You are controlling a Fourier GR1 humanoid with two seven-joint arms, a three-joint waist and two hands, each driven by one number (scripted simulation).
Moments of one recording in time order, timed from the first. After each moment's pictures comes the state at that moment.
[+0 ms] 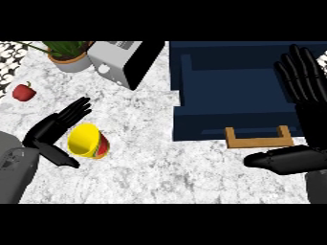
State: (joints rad) left arm -0.46 0.39 0.04 -0.59 -0.05 -0.70 -0.61; right arm -0.23 -0.18 -0.04 -1.90 -0.11 0.13 0.09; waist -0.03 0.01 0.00
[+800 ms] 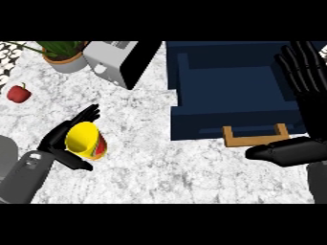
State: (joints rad) left arm -0.53 0.35 -0.05 -0.36 -0.14 -0.56 -0.84; right arm -0.29 -0.19 -0.06 -1.87 -0.12 0.14 0.11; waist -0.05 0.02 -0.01
